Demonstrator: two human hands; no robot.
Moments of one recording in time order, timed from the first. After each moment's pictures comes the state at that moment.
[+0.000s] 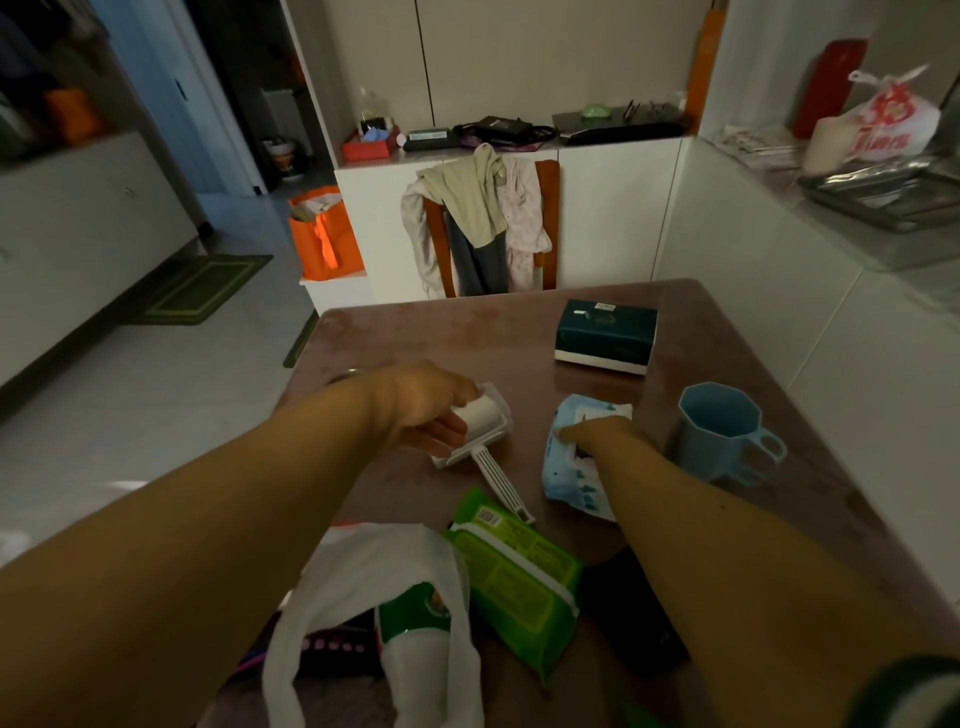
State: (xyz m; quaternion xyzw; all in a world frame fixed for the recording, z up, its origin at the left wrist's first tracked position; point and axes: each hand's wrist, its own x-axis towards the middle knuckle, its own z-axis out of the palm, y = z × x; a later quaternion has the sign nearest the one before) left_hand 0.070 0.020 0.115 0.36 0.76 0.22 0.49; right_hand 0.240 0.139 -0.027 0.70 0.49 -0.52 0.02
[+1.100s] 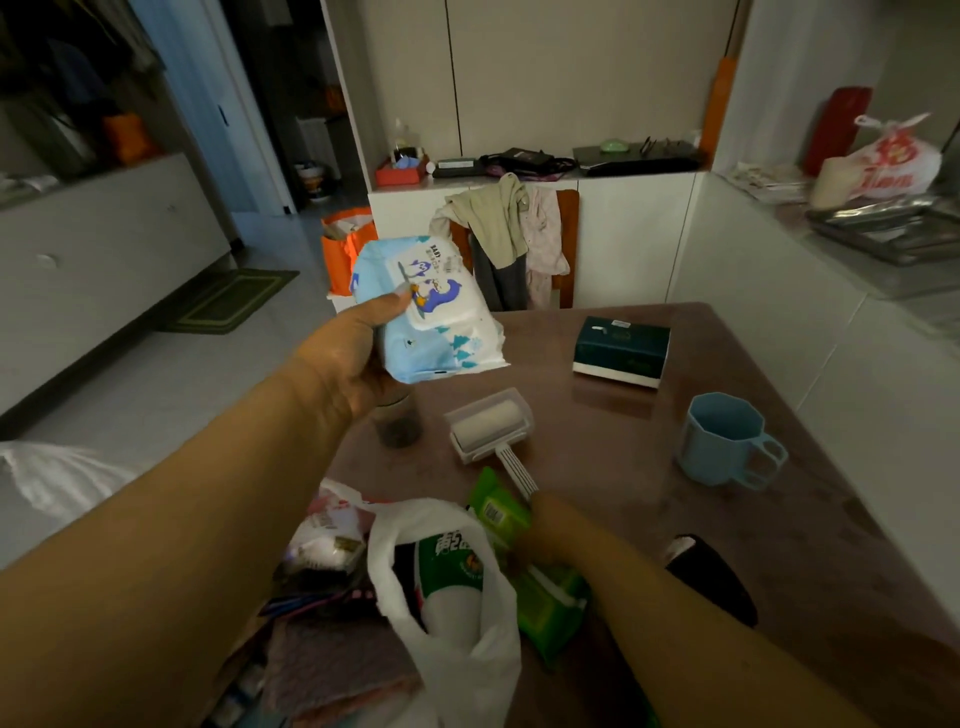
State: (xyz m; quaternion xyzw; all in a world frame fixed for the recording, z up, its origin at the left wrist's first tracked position) left_hand 0.041 -0.053 0.178 0.23 0.53 0.64 0.50; right_hand 0.209 -0.004 -0.014 0.54 0.74 -0.39 0.10
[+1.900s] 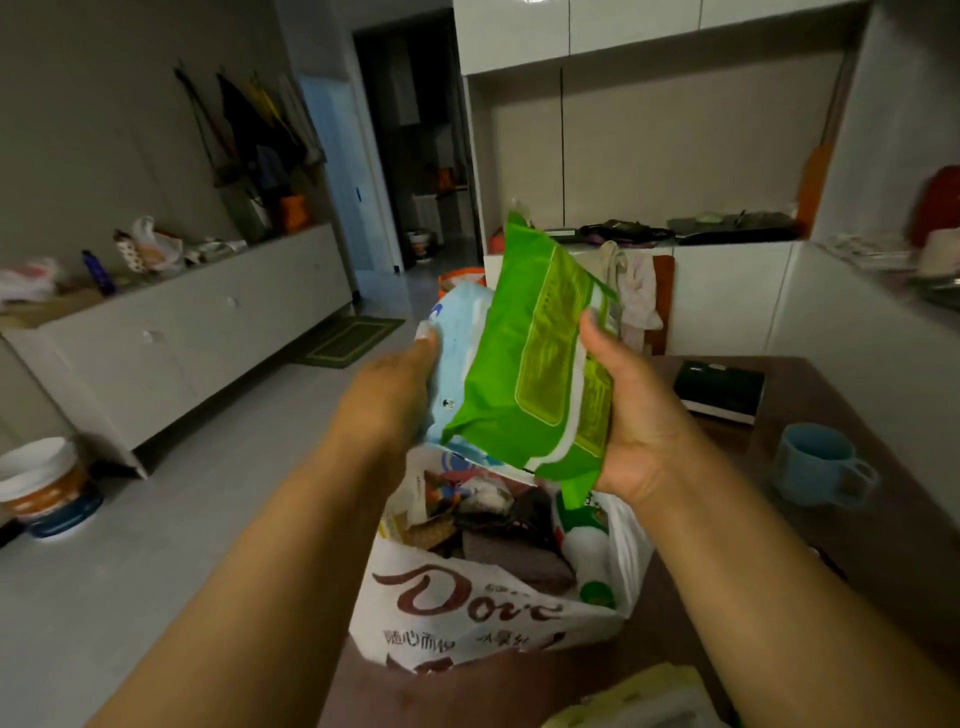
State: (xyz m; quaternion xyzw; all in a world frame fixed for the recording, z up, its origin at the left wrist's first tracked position) left_hand 0.040 -0.273 0.240 0.29 0.68 0.61 0.28; right_hand 0.186 -0.185 0.215 0.11 0.34 -0.89 -0.27
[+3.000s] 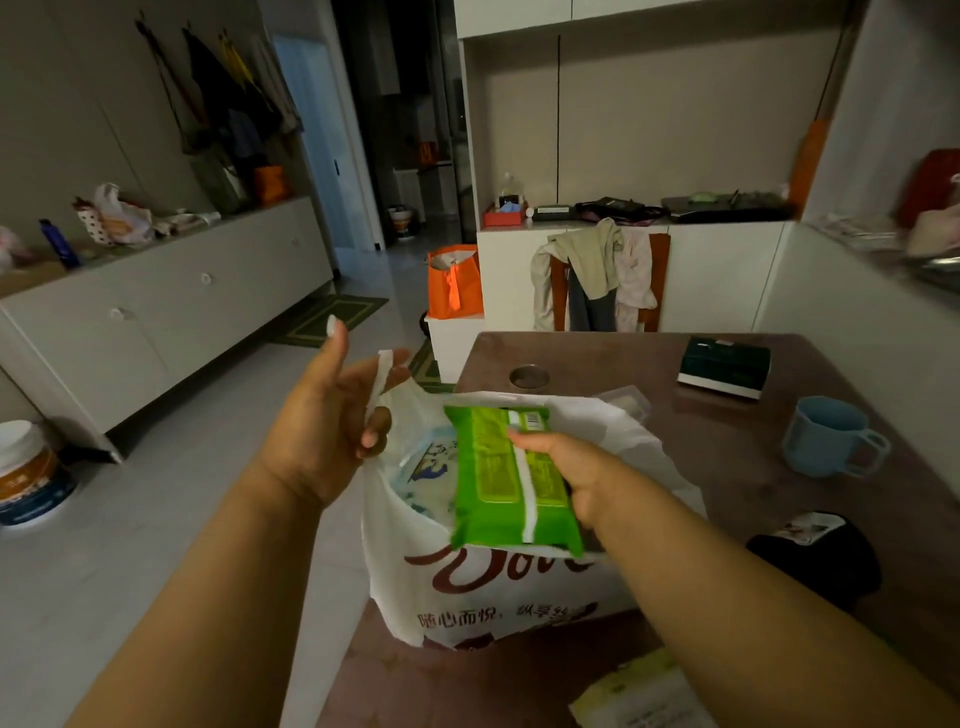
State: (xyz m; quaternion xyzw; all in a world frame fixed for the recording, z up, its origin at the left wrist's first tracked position) left_hand -0.045 -0.325 0.202 0.31 0.57 0.64 0.41; right_hand 0.099 -0.170 0.099 0.42 0.44 -0.79 -0.12
